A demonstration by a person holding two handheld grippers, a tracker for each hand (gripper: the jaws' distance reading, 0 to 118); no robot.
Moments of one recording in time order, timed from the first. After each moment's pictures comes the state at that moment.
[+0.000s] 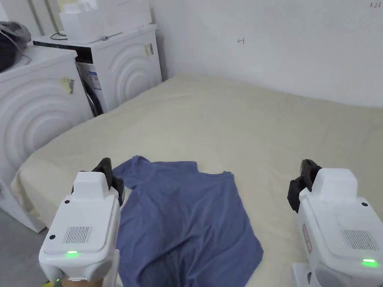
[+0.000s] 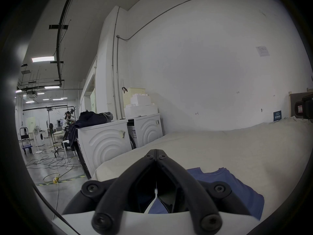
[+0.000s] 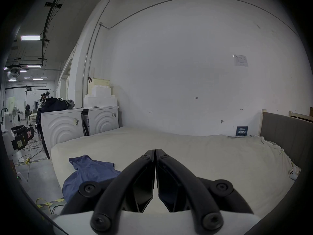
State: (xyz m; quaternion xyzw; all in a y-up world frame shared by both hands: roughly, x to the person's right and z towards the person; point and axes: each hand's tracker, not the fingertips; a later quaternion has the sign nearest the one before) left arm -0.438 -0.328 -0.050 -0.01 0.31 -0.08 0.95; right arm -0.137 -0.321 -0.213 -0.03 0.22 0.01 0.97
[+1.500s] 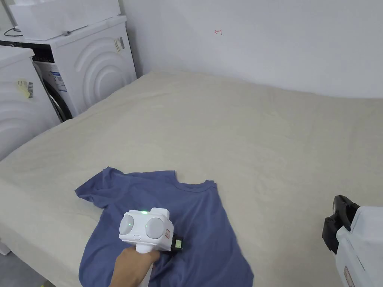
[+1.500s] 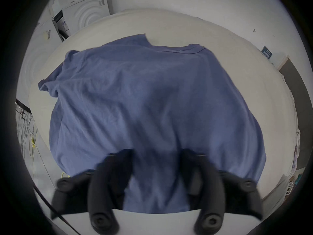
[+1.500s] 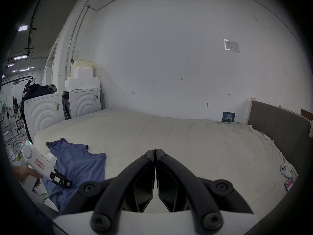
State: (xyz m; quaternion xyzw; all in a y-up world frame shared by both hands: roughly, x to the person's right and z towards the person) left arm -0.451 -0.481 -0.291 -0.53 0.12 0.09 0.83; right arm -0.081 -0.369 -0.274 -0.11 0.15 0.04 0.98
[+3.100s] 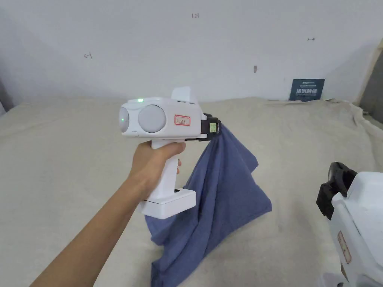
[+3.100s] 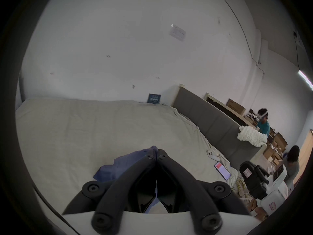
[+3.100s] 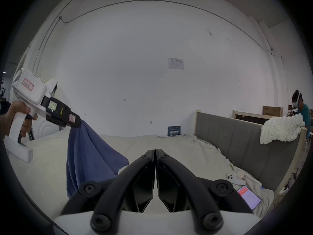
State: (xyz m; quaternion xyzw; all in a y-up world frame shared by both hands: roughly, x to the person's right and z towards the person) left arm -0.125 -0.200 -0.376 -0.27 -0.29 0.08 0.91; right arm 0.140 -0.300 -0.211 -0.03 -0.05 0.01 1.00
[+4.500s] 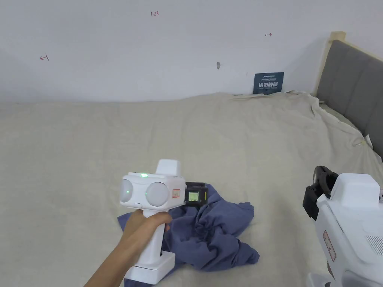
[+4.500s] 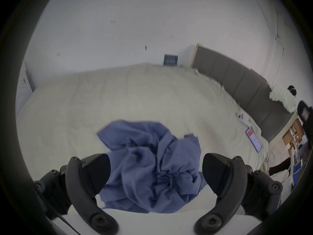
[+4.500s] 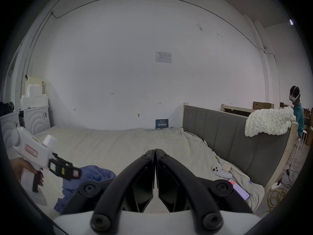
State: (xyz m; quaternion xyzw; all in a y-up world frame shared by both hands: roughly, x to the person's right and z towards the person) left arm -0.102 -0.326 -0.349 -0.32 -0.18 0.00 0.93; right arm 0.171 -0.312 -0.190 -0.06 -0.09 0.01 0.99
